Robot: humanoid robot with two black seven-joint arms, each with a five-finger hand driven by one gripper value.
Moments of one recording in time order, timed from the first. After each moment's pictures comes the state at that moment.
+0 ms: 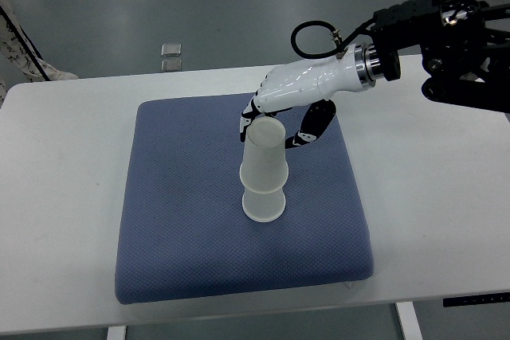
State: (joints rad) left arm 0.00 0.00 0.12 -0.15 0.08 -0.03 0.09; right arm 1.63 -0.53 -0.30 1.36 -1.34 0.14 0.48
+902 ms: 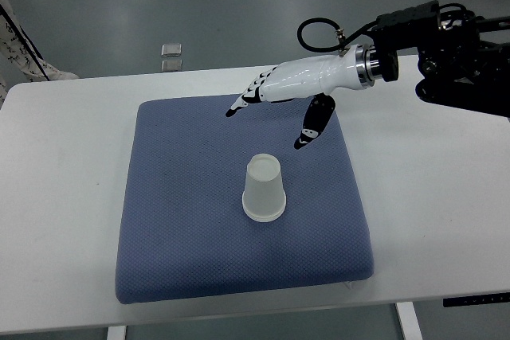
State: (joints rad) left arm 0.00 0.00 0.12 -0.15 0.08 -0.03 0.09; right arm 1.53 -0.50 -0.26 1.21 -1.19 0.12 0.47
